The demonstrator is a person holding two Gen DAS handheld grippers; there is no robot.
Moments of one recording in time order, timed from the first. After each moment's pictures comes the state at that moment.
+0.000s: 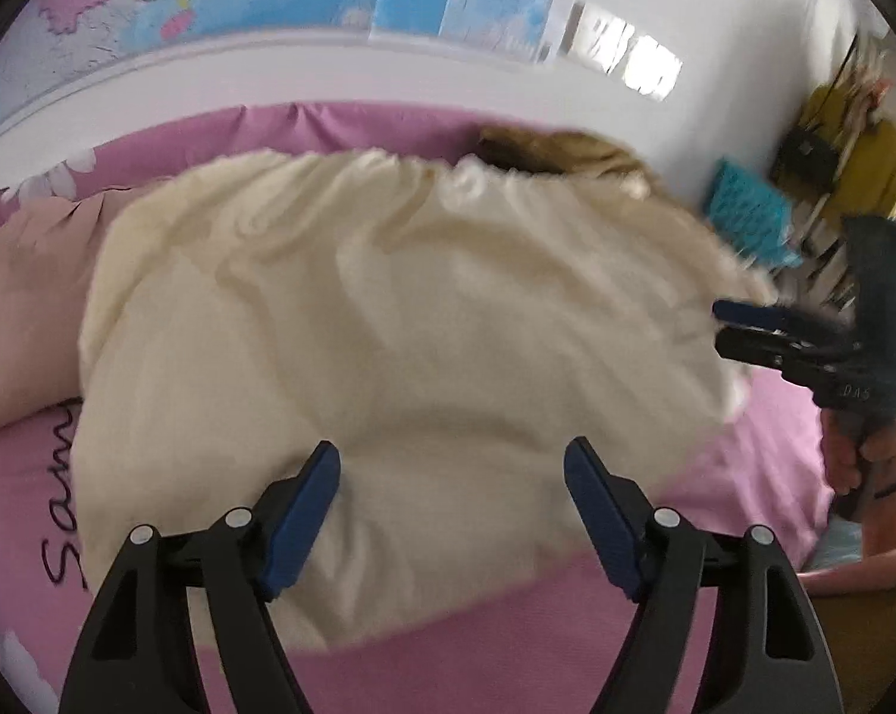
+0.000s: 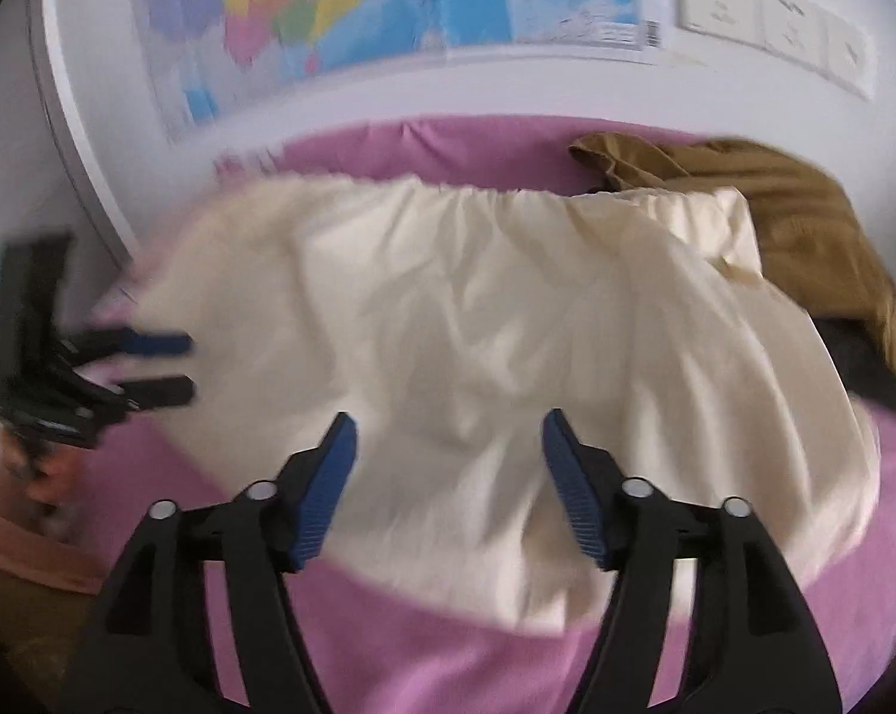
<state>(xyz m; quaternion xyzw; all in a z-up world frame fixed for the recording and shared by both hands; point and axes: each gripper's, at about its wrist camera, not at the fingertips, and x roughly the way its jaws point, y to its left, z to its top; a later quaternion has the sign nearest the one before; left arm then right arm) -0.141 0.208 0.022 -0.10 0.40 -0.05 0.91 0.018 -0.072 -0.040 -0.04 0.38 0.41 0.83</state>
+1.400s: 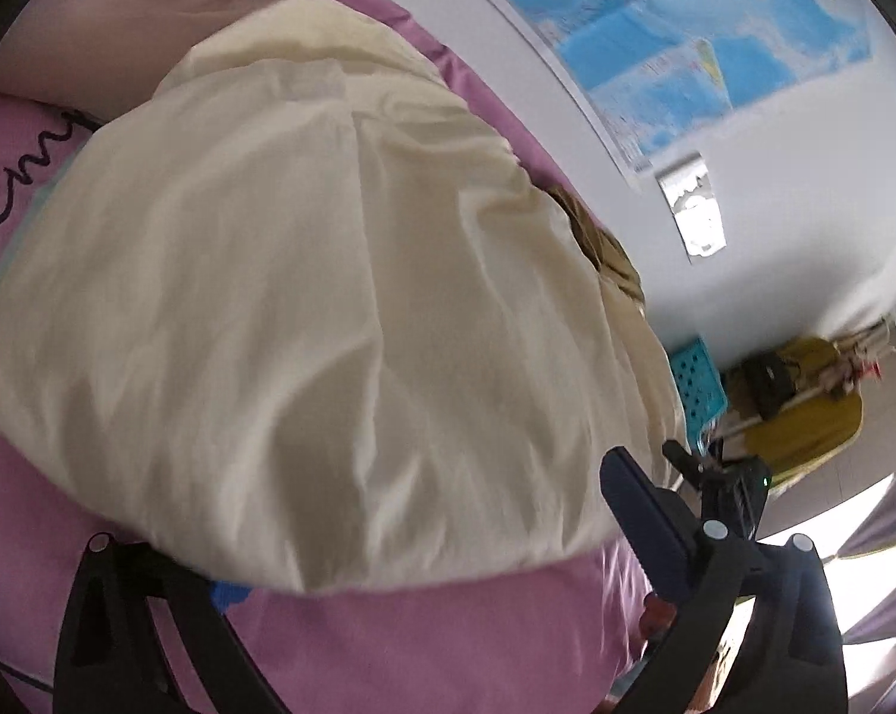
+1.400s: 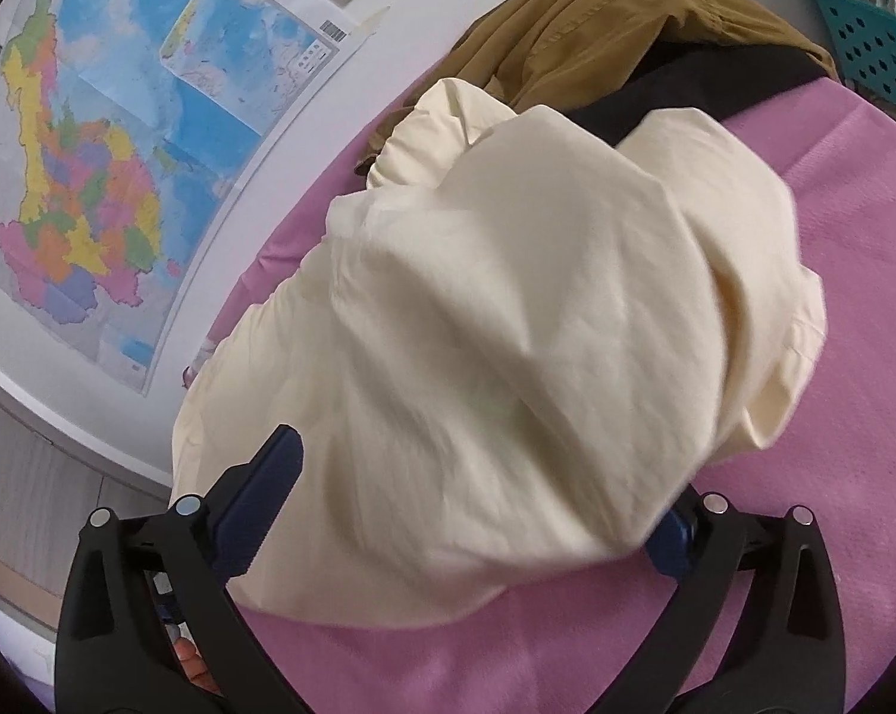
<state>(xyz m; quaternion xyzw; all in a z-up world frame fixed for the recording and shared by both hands) -0.154 0.248 -0.022 -0.42 0.37 -0.03 0.83 0.080 -0.137 -0.096 0.24 0.43 0.28 0.82</state>
